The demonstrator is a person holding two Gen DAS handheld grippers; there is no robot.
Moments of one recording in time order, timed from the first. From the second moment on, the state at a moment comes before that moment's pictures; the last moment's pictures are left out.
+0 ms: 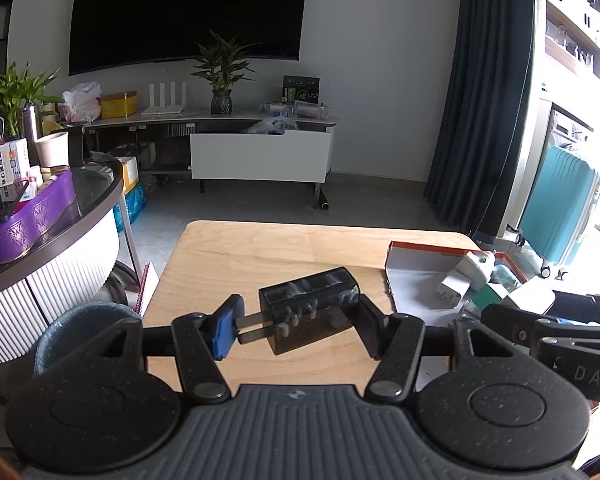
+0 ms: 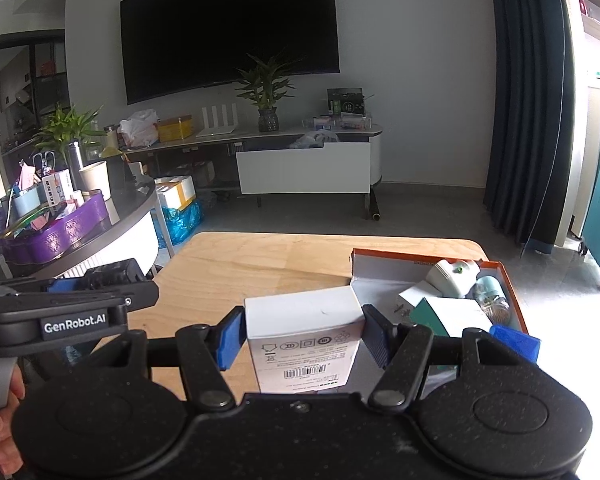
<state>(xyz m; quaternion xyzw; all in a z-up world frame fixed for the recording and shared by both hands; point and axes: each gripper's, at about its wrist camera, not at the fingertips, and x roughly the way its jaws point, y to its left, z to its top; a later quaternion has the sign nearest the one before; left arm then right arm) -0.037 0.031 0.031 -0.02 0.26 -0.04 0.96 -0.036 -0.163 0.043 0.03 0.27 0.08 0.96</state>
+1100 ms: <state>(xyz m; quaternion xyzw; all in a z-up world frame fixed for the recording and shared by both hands) -0.036 0.013 0.027 -0.01 0.26 -0.07 0.96 -0.047 -0.185 0.043 0.04 0.27 0.06 0.96</state>
